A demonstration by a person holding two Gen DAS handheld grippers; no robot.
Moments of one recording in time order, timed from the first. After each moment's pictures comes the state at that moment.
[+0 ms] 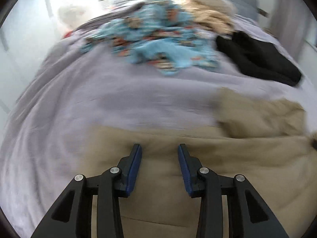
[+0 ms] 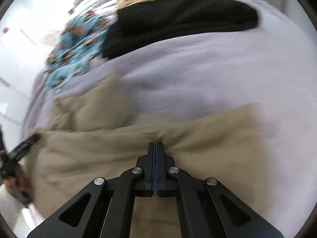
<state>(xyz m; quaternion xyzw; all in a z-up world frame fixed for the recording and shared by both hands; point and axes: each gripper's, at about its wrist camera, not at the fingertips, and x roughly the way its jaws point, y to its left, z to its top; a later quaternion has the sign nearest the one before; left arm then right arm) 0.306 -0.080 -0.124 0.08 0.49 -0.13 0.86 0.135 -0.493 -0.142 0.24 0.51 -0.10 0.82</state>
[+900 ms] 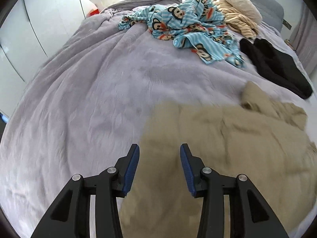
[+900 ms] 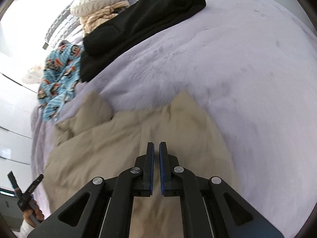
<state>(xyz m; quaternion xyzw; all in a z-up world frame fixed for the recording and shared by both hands) 0.258 -0.011 -0.093 0.04 0.53 -0.09 0.84 0.061 -0.504 -0.116 0.36 0.47 -0.16 0.79</state>
